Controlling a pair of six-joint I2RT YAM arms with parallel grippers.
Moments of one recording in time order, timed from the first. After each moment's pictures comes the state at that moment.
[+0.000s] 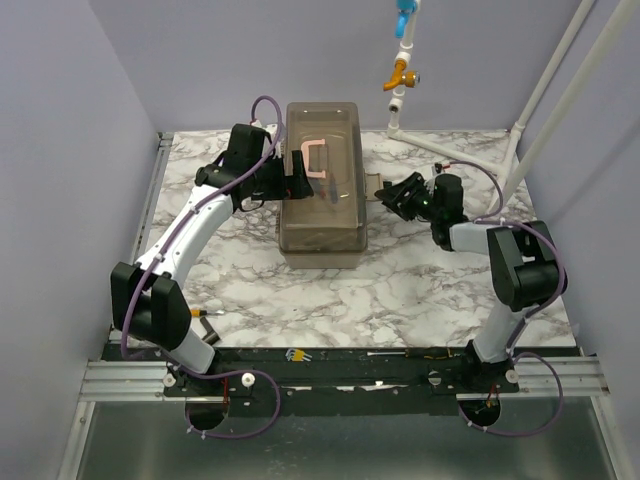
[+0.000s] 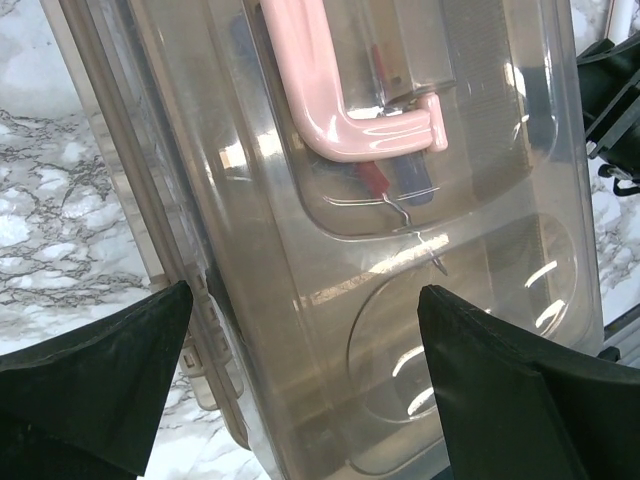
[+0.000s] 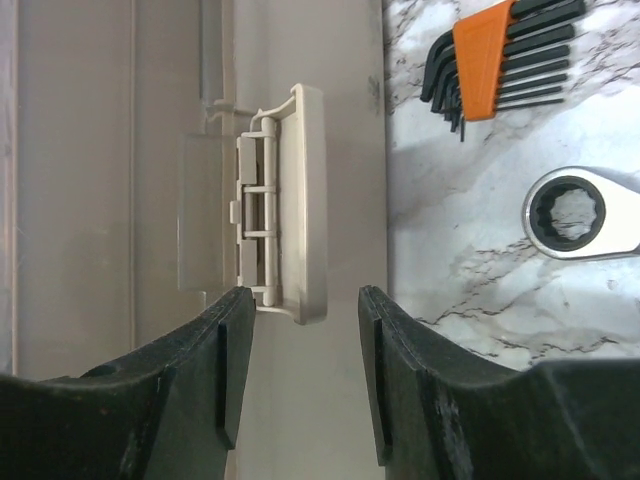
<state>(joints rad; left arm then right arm) -0.34 1.56 1.44 -0.59 0.30 -0.37 0.19 1.79 0.85 0.60 -0.41 0.96</state>
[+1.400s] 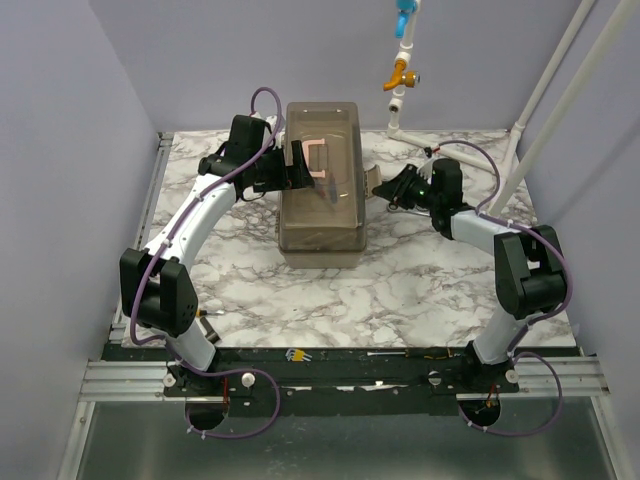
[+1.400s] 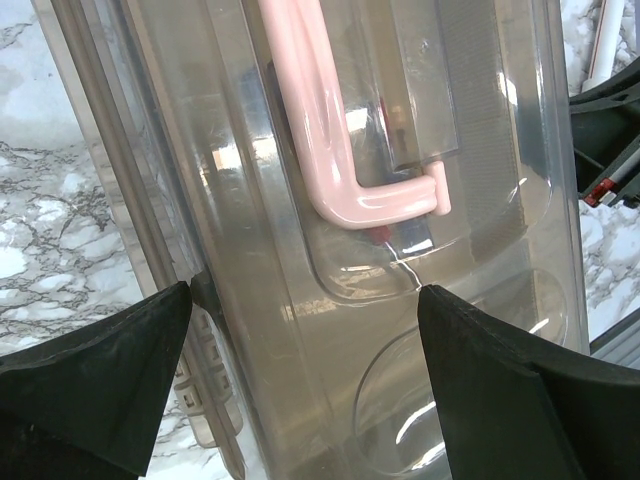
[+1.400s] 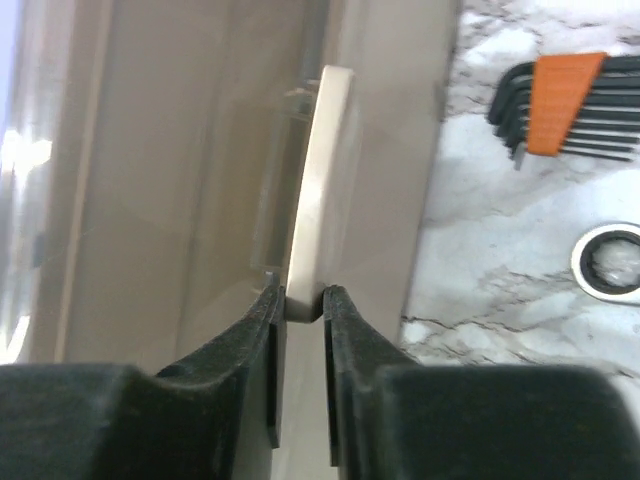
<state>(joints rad) -0.32 1.65 1.53 -0.58 0.33 -0.38 0.22 1.74 0.98 0.39 -0.47 0.74</state>
